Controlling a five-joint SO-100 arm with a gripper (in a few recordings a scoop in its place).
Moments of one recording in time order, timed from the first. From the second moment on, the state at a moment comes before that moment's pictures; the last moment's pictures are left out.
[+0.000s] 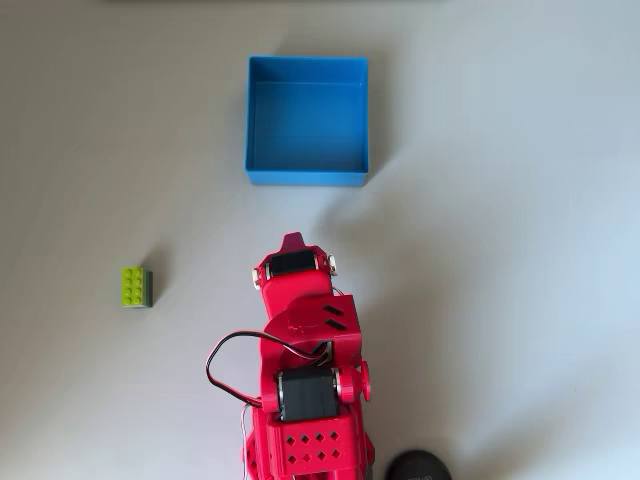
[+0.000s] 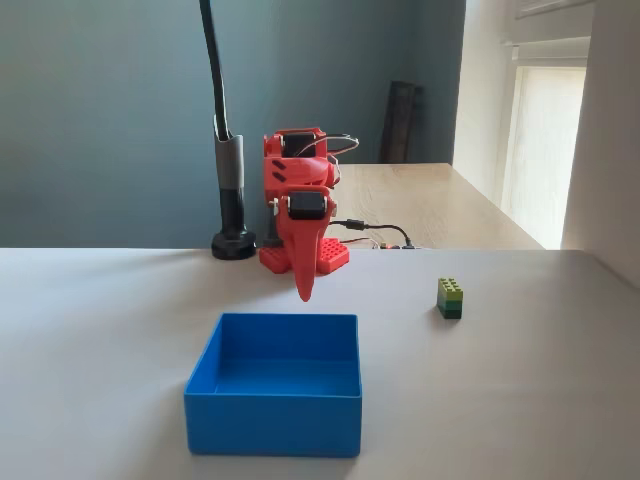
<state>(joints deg) -1.3 187.7 178.8 47.8 -4.1</state>
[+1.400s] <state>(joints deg) -4.6 187.0 174.6 44.3 -6.4</state>
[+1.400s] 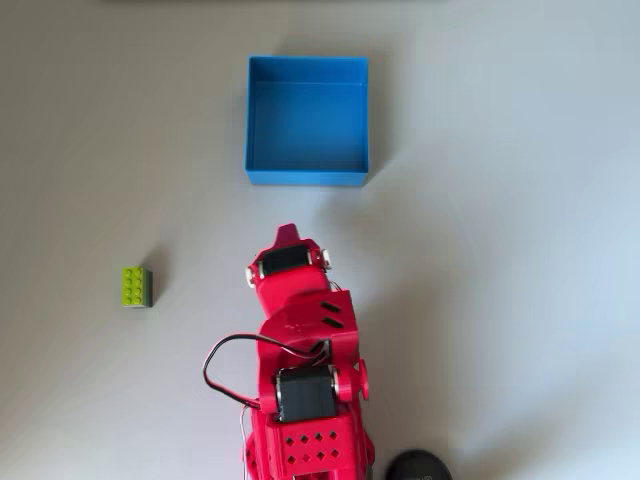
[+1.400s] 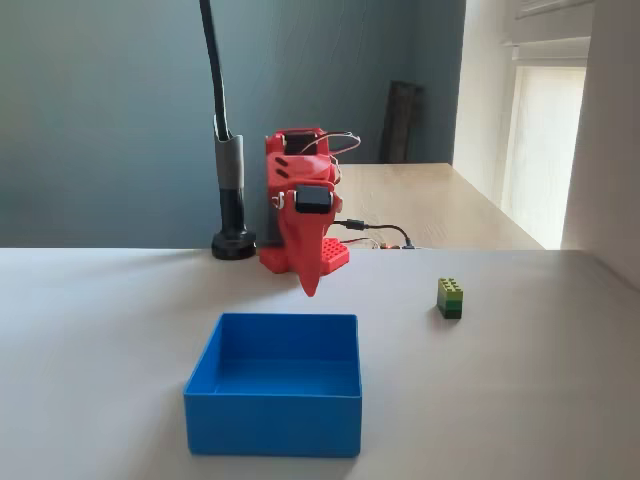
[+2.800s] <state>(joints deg) -24.0 107.9 110.7 63.0 -39.5</state>
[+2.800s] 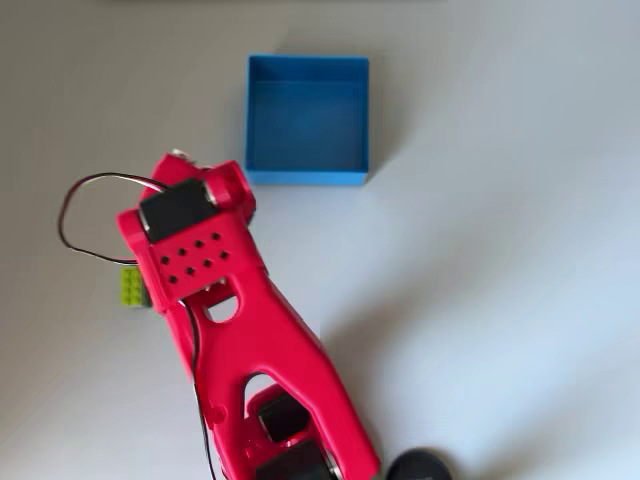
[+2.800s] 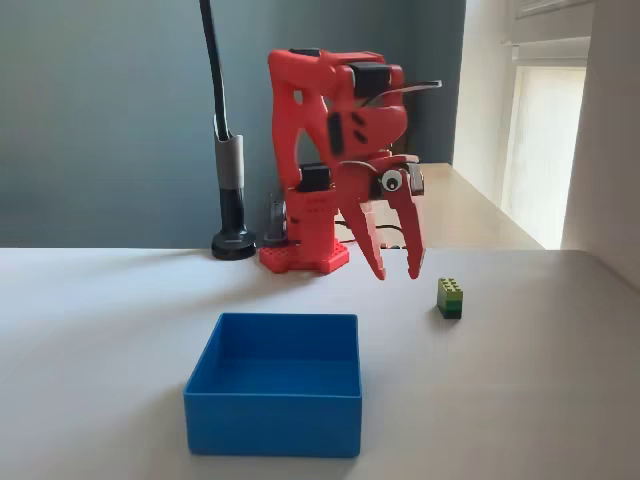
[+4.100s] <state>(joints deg) -45.4 75.9 82.3 87.2 -39.3</state>
